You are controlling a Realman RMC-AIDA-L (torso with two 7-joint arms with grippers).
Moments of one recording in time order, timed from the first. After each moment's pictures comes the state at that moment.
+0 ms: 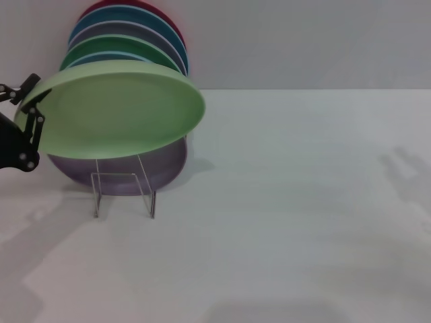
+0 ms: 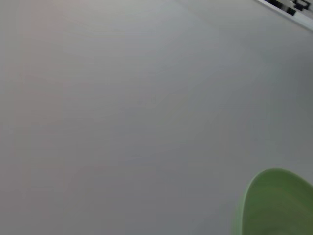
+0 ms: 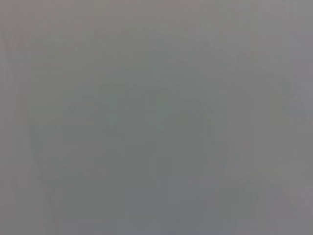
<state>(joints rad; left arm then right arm) -0.45 -1.89 -0.96 -0.08 2.89 1.84 0.25 0.21 2.08 2.23 0.50 -0.86 1.57 -2.05</state>
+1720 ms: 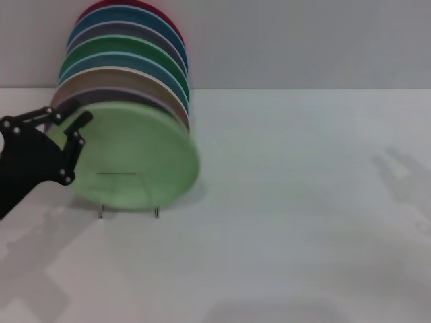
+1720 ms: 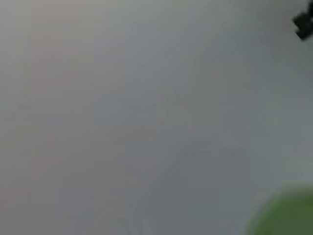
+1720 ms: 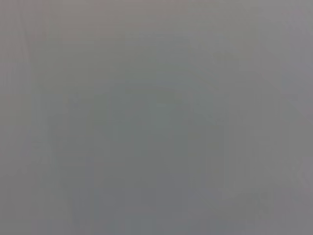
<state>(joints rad) -0.49 -1.95 -0.92 -0.01 2.89 1.68 0.41 0.22 2.08 2.22 0.50 -0.86 1.62 -2.05</state>
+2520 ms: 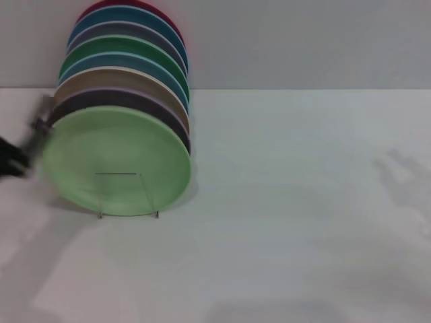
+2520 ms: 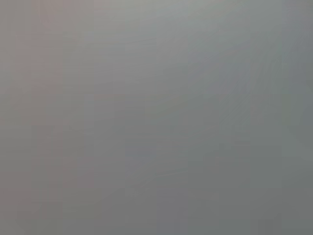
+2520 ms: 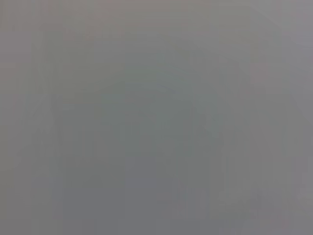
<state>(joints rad) -0.31 -2.04 -1.20 -0.17 2.88 1.83 0.40 0.21 2.09 2.22 0.49 -0.86 1.63 -2.21</state>
